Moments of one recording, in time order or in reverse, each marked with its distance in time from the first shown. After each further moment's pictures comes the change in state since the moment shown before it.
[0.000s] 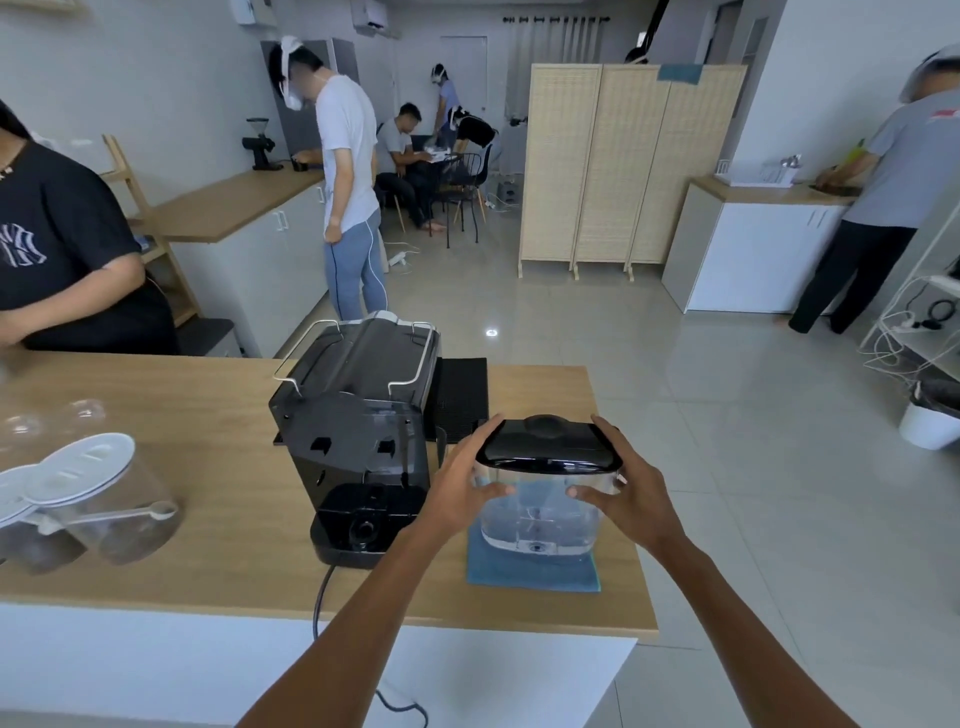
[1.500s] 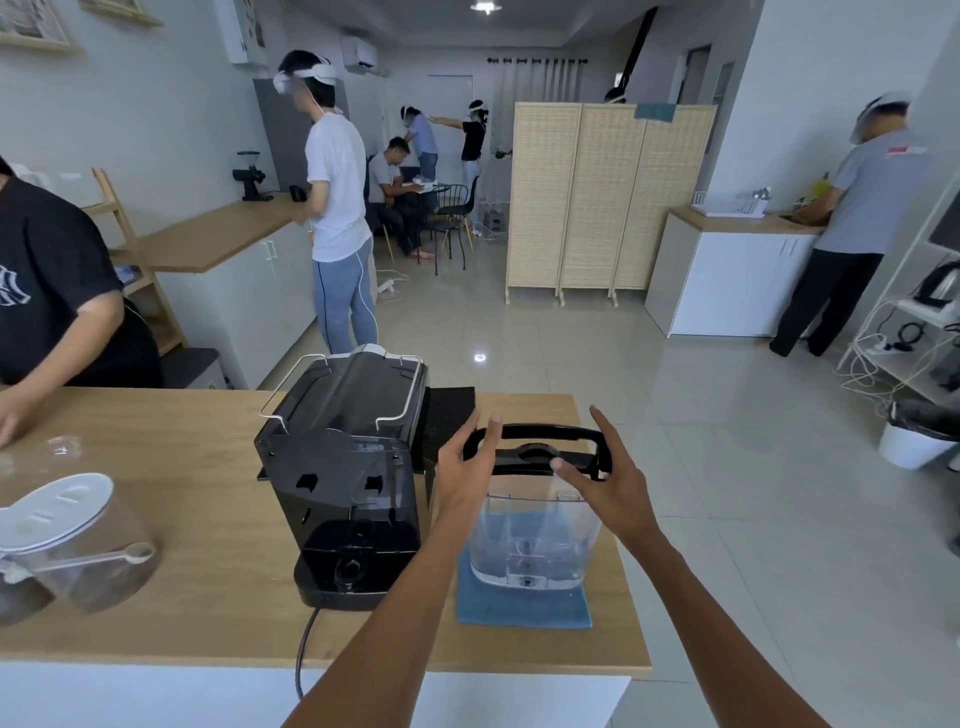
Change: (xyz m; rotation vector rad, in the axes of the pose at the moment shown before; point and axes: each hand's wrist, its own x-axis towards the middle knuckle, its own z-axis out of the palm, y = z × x) left_hand 0.044 0.056 0.011 -0.497 0.393 -0.216; right_hand 0.032 -0.046 -0.007 0.127 0.167 0.134
